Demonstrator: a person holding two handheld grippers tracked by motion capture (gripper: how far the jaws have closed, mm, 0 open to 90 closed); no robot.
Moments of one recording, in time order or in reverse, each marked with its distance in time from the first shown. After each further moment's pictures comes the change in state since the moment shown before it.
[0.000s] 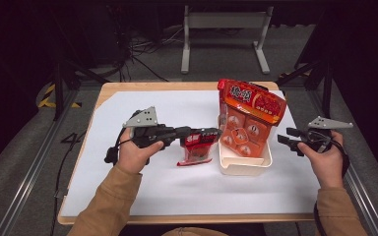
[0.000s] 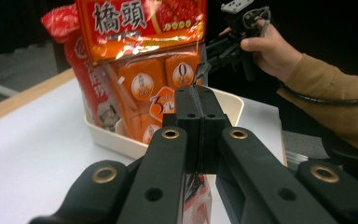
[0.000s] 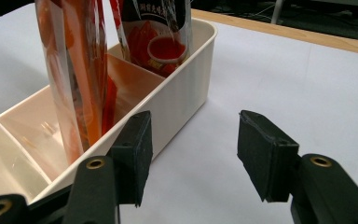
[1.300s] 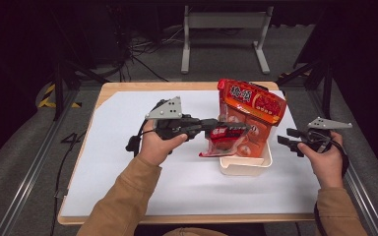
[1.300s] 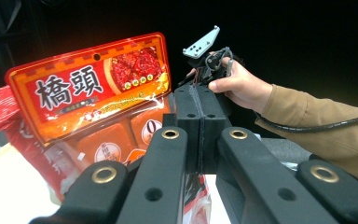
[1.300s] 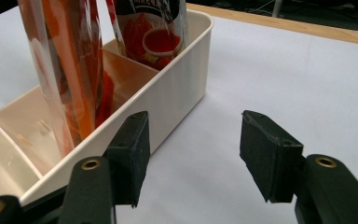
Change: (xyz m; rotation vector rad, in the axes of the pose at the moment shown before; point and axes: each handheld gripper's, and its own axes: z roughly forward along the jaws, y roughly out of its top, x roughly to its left) left arm -0.011 0.038 0.052 -0.067 -0.124 0.100; right arm -0.004 -0.004 0.002 0.009 0.003 0.017
